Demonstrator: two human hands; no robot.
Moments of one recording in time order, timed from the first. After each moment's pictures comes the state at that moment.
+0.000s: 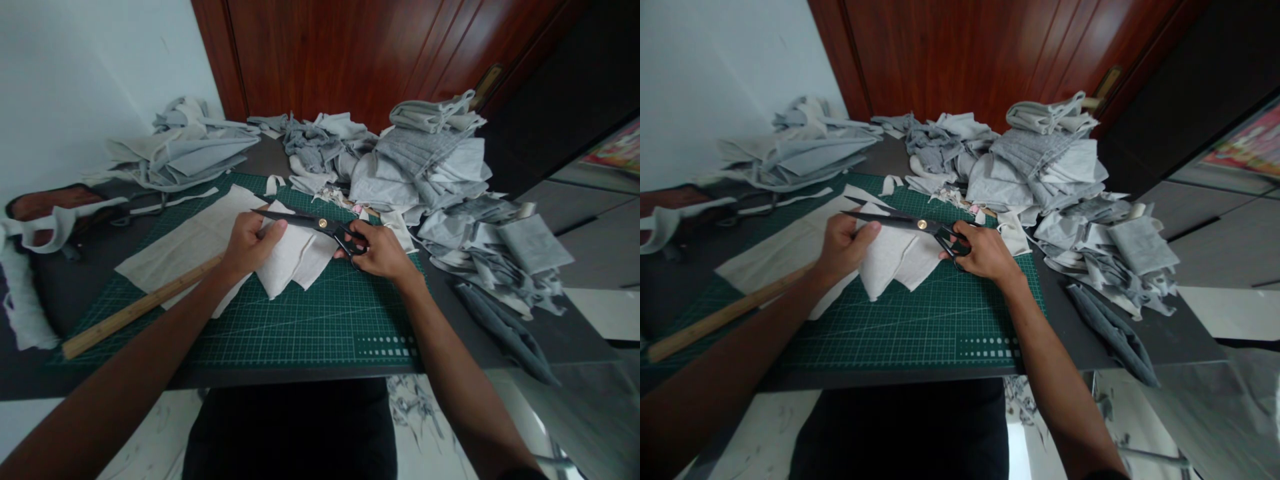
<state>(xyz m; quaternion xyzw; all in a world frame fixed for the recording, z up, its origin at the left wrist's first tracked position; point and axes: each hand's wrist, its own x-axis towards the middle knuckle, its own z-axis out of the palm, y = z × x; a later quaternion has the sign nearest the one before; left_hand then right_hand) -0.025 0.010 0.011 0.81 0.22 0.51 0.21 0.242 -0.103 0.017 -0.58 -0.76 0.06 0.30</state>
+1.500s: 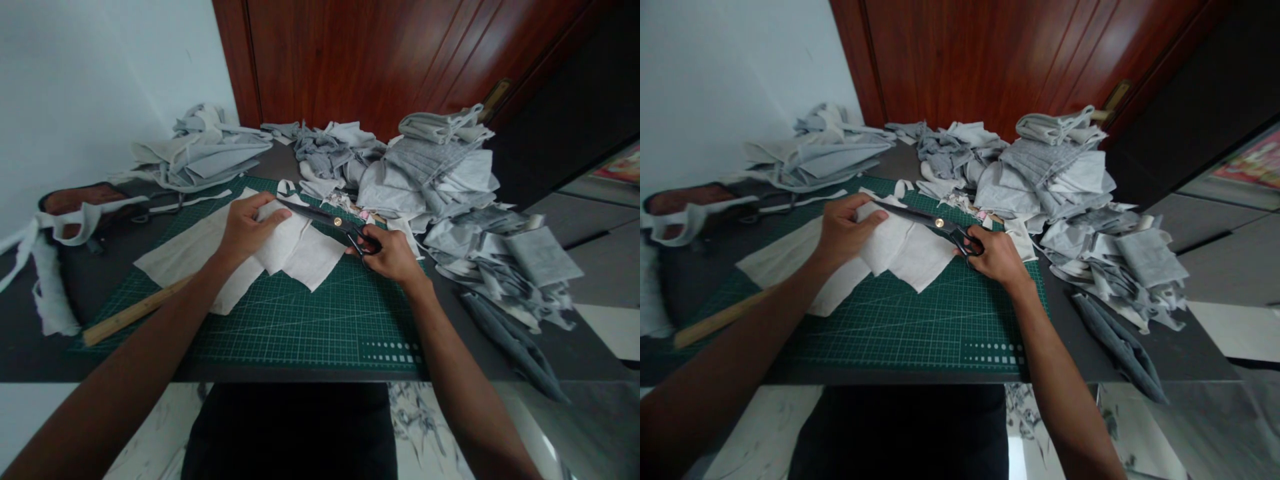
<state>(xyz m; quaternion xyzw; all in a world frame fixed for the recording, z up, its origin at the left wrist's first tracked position) -0.037 0.034 0.016 0.78 0.28 0.52 0.21 0.250 -0.102 0.011 -0.59 -0.74 0.02 0.32</state>
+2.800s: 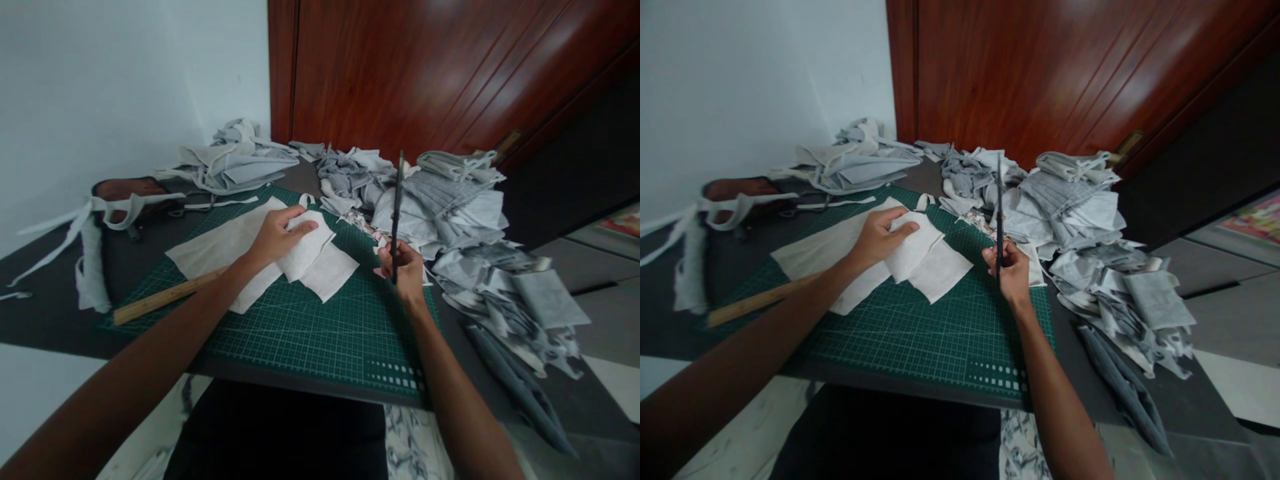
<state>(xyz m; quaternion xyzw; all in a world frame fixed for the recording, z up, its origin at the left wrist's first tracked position) -0.033 0.027 0.018 0.76 0.27 0.51 0.29 0.235 -0.096 0.004 -0.58 -0.54 0.23 0.56</state>
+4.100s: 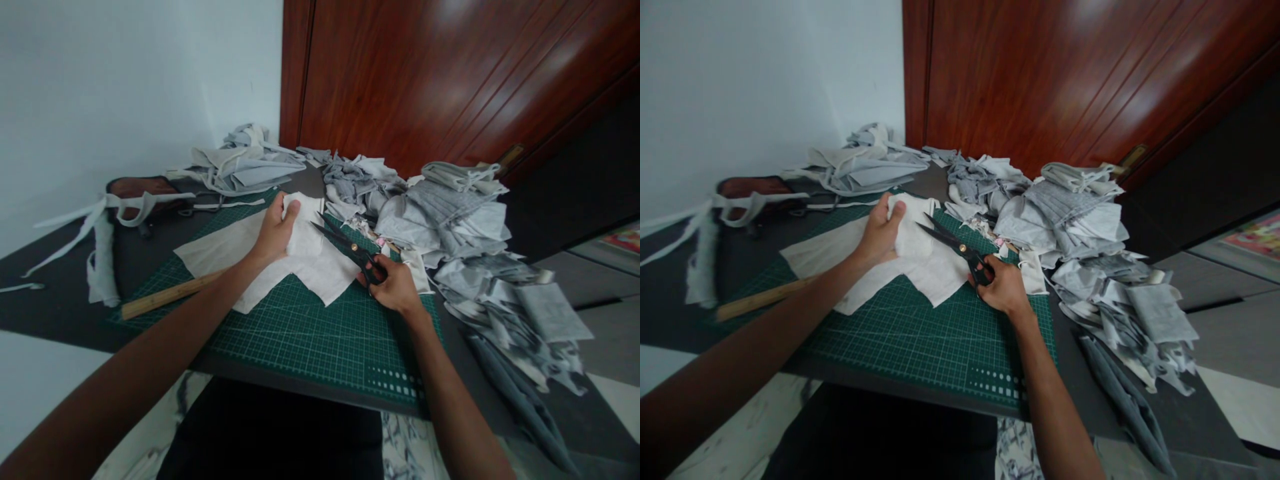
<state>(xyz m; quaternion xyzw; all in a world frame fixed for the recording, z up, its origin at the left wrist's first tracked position) -0.028 0.055 -0.002 0.62 0.32 0.63 0.33 0.238 -0.099 -0.006 -0.63 -0.71 0.04 0.30</state>
